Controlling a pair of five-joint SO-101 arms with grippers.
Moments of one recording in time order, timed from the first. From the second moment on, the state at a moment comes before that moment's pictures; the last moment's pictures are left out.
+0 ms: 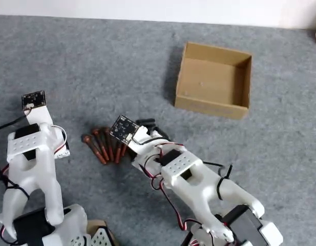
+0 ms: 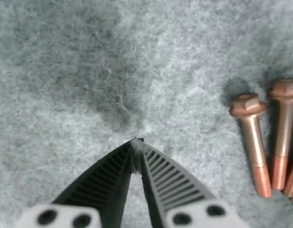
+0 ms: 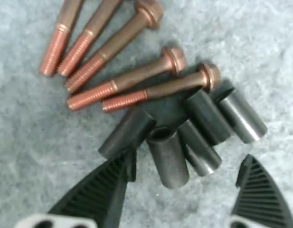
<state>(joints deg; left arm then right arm) -28.0 -19.2 48.8 57.8 4.2 -40.7 -14.4 57.1 21.5 25.6</state>
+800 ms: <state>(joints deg) -28.0 -19.2 48.8 57.8 4.2 -40.6 -0.4 44.9 29.8 26.9</state>
